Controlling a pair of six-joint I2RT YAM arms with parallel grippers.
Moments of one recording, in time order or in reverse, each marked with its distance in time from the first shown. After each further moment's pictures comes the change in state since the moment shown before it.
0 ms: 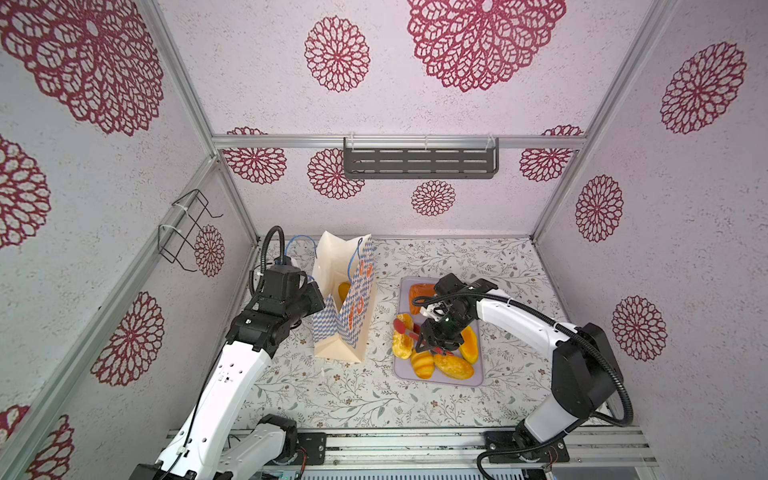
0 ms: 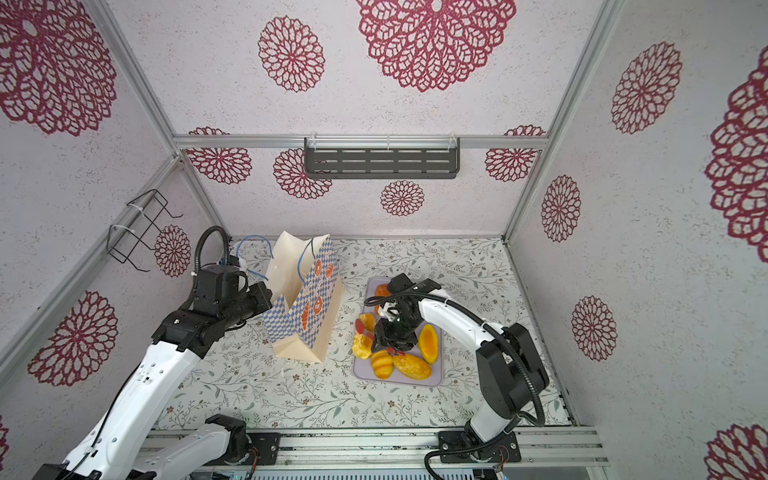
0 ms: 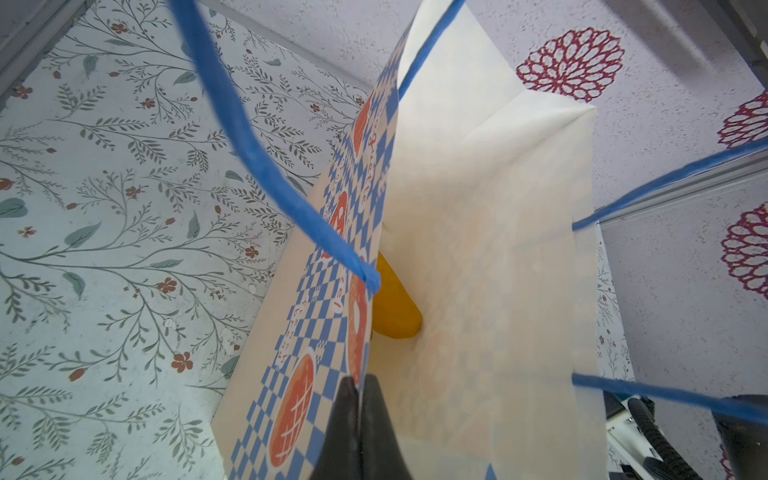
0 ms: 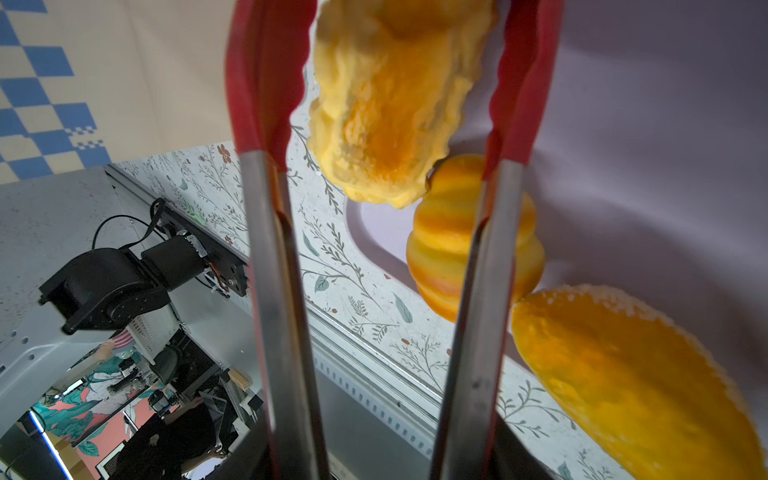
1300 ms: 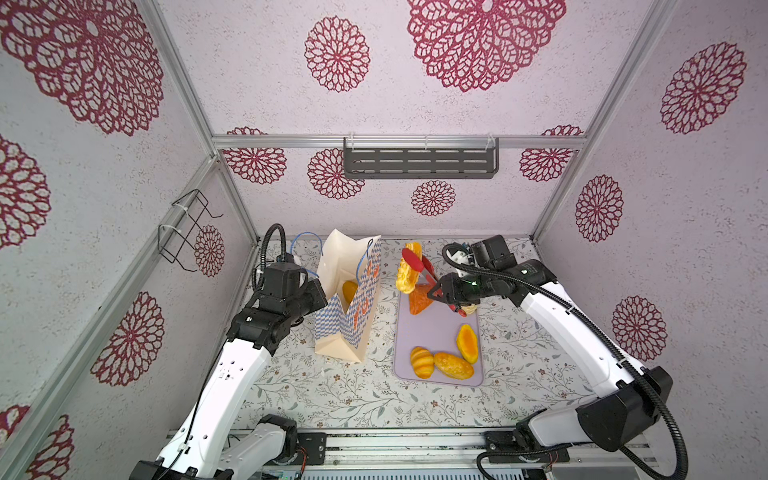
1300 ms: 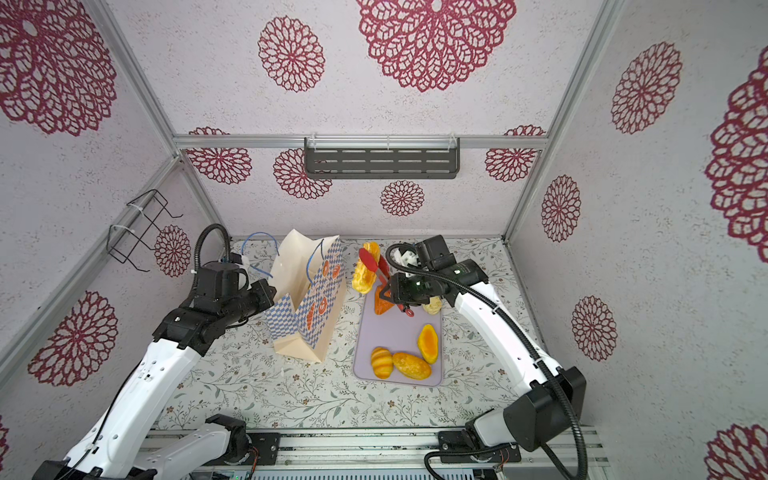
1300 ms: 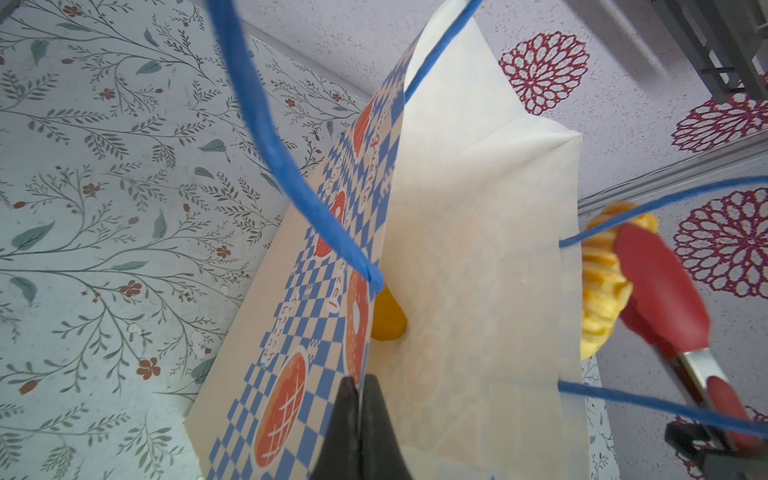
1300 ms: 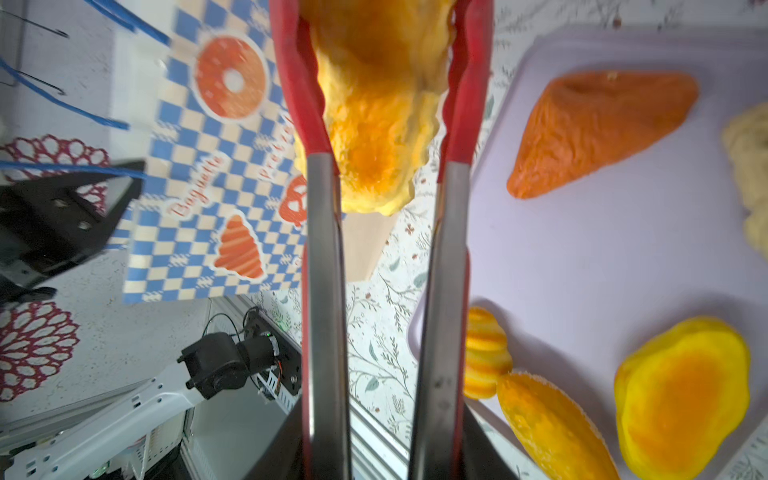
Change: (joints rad) left arm 0.000 0.015 0.014 0.024 0.071 -0.024; right arm -0.132 -0.213 0.264 0.095 0.078 0.029
